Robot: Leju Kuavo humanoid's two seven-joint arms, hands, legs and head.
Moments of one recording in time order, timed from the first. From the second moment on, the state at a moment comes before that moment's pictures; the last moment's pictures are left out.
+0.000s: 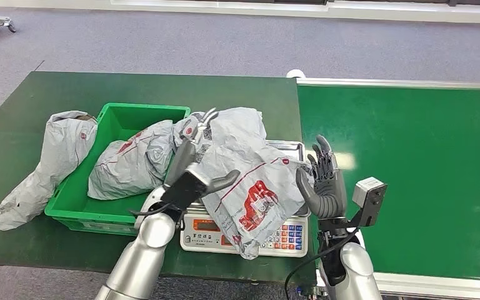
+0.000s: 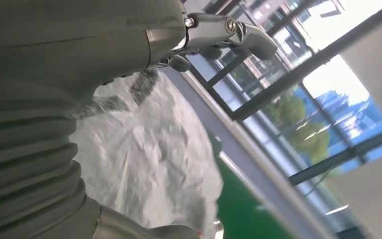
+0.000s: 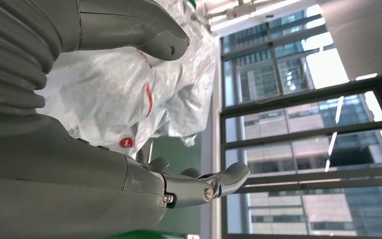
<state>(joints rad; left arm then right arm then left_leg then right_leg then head) -0.34 -0.21 -0.25 -1.18 -0.56 -0.03 -0.44 -0.16 0.20 0.19 -1.40 -0.16 0.11 -0.42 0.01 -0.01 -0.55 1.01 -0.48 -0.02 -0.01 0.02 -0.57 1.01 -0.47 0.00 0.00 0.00</state>
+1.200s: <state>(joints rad) -0.83 -0.17 -0.75 -0.43 -0.84 -0.75 -0.70 -0.21 0.16 0.19 -1.41 -0.22 0.17 -0.42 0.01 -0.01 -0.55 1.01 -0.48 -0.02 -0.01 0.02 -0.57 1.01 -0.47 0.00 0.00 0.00</state>
